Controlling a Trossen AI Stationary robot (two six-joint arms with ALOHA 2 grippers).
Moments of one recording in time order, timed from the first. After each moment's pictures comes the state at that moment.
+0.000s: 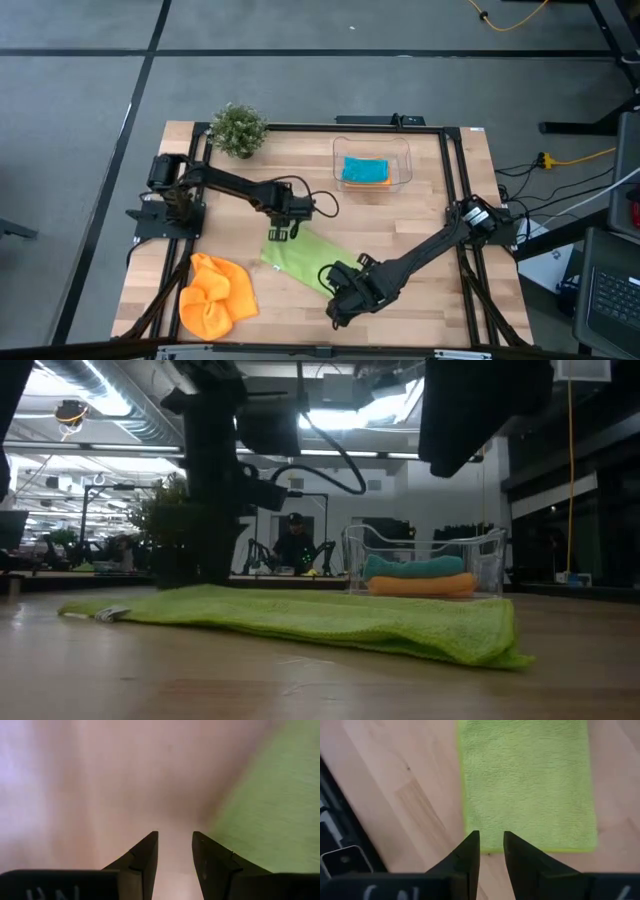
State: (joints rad) left arm -0.01 1.80 1.12 -0.80 -0.26 0.02; right arm 0.57 2.08 1.75 -0.97 0.26 1.12
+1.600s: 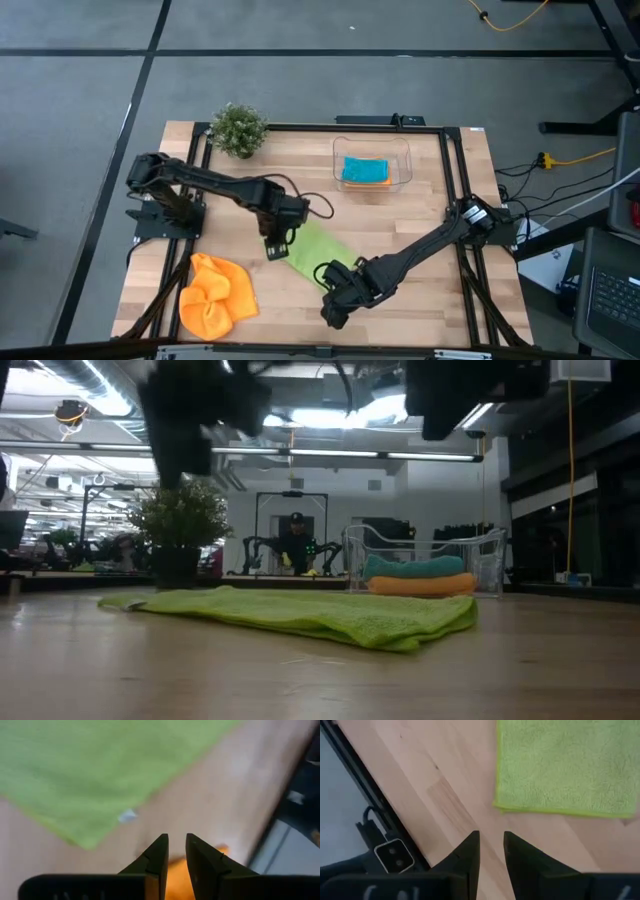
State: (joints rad) left arm -0.11 1.64 1.27 -1.02 0.32 -0.47; right arm 0.54 2.08 1.81 -0.95 0.13 1.17
